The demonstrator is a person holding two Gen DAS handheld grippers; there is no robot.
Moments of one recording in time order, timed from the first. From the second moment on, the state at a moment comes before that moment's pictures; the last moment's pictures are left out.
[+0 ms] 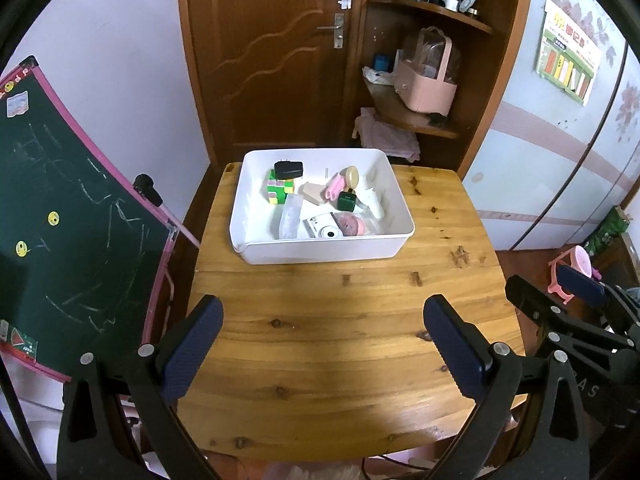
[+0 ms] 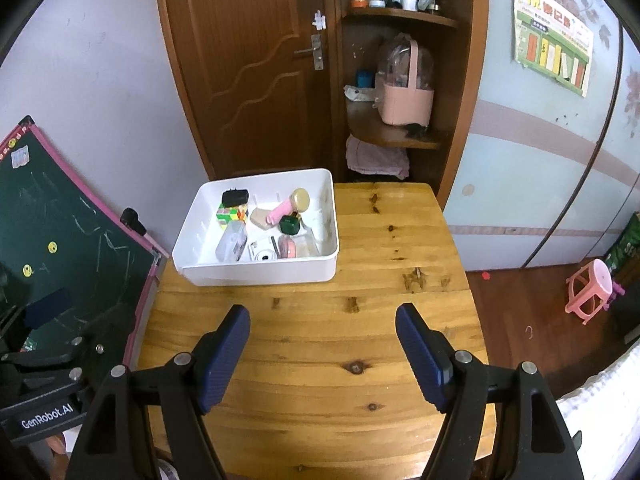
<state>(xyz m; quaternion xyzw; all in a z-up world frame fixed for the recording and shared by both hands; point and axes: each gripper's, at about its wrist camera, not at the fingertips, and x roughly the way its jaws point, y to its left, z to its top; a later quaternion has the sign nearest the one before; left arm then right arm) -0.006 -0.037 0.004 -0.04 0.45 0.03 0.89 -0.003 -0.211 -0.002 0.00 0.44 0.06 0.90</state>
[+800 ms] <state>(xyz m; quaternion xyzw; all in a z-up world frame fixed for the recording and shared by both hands) -0.009 -0.046 -0.005 -0.03 0.48 0.05 0.88 -0.008 -0.220 -0.006 -0.01 0.45 0.05 0.89</state>
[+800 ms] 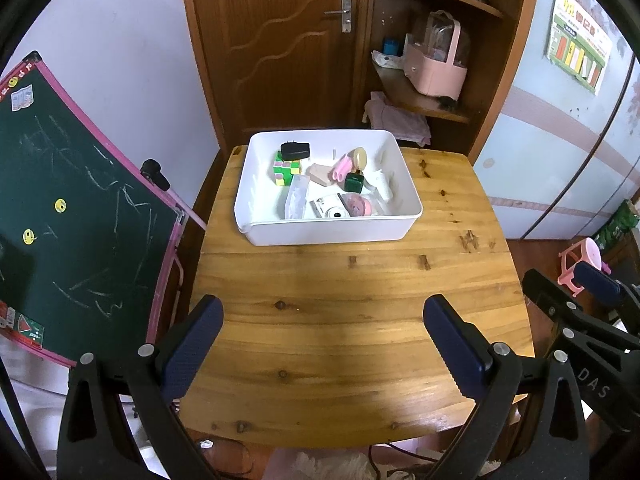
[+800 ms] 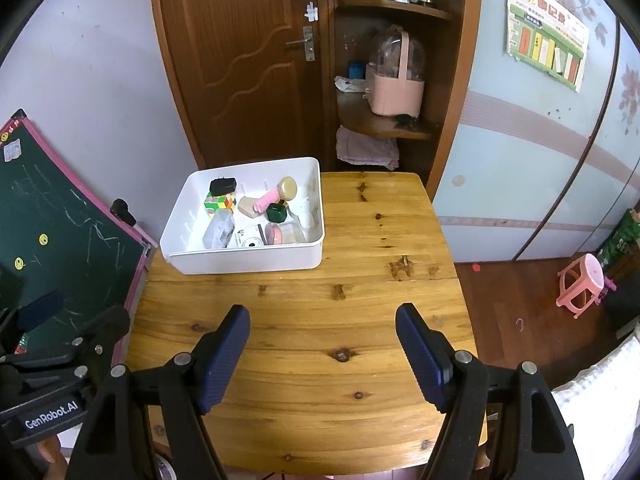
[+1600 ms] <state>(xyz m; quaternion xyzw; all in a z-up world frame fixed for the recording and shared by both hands) -0.003 -0.047 -0.006 -0.03 0.48 0.05 0.88 -0.003 -0.224 -0.012 -0.01 0.45 0.04 0.89</state>
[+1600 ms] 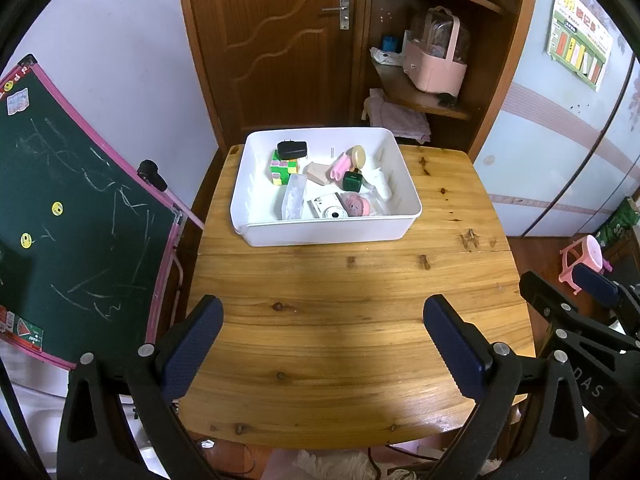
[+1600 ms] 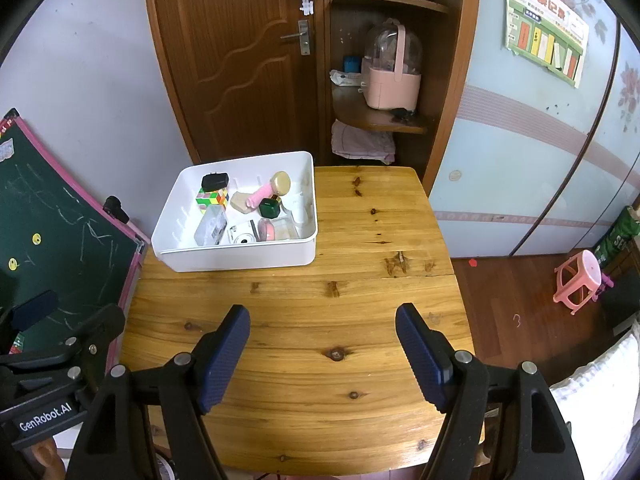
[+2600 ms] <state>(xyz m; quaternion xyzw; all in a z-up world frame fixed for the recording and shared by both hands) 0.006 -0.046 -0.020 -0.02 0.49 0.04 0.87 0.009 -0.222 -0.028 -0.01 0.47 0.04 0.88</state>
